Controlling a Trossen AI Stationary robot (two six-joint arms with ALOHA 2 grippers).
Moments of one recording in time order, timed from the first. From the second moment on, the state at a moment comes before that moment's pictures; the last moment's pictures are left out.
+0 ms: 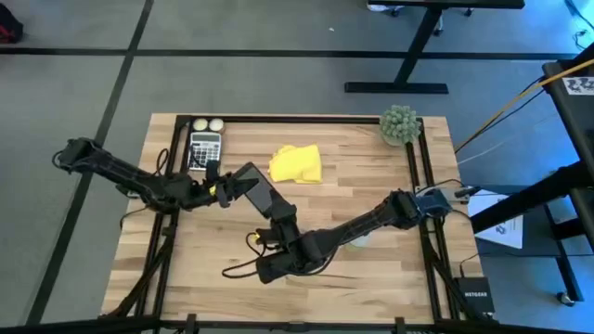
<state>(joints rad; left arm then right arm) -0.28 0.96 0.43 0.72 -0.59 -0.86 0.45 2.35 2.17 -0.75 1.56 -0.46</state>
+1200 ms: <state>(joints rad) -0.18 1.05 0.49 0.54 -0.35 -0.38 0.87 2.07 2.18 -1.45 1.17 1.11</state>
